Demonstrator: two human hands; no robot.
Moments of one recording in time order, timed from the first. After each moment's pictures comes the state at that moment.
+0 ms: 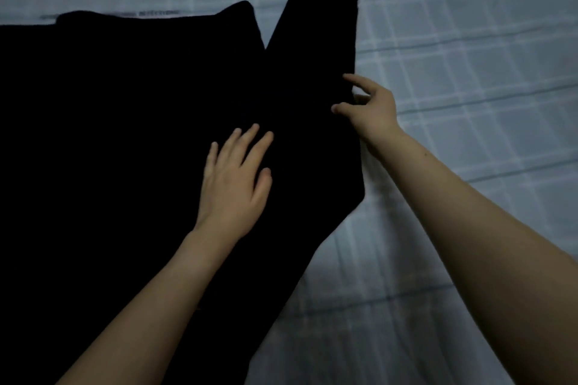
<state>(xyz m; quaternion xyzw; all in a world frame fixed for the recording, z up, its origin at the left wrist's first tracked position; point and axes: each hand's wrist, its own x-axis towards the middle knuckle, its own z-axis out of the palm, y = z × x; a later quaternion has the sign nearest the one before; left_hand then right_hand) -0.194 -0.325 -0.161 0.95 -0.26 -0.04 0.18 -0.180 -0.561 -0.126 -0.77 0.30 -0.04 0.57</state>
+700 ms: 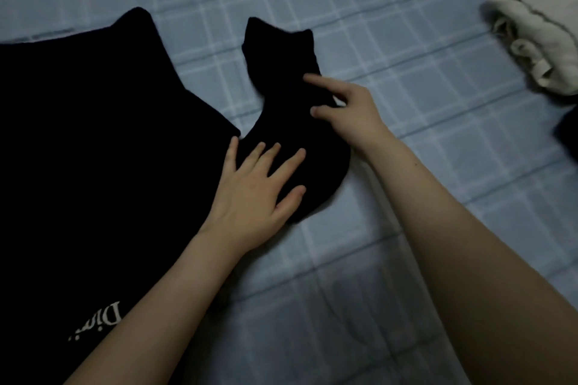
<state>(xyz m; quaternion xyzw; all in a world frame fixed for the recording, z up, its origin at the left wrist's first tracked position) -0.258 -0.434 -0.120 0.89 -0.45 -0.13 0.02 -0.273 -0.636 -0.107 -0.79 0.26 -0.07 0.56</state>
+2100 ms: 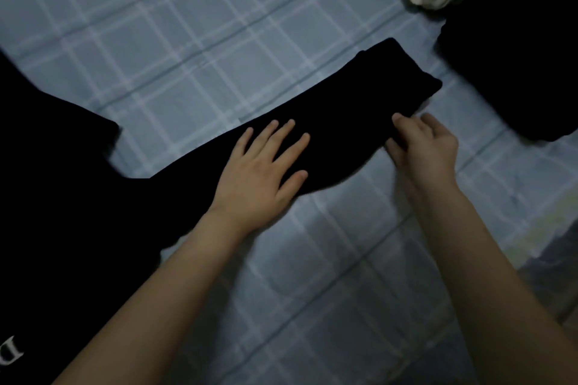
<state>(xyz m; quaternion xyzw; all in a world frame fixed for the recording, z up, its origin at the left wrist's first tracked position) -0.341 -0.531 -0.155 0.79 -0.59 -0.15 0.08 -0.495 -0.710 -0.133 -0.40 0.56 -0.35 0.63</state>
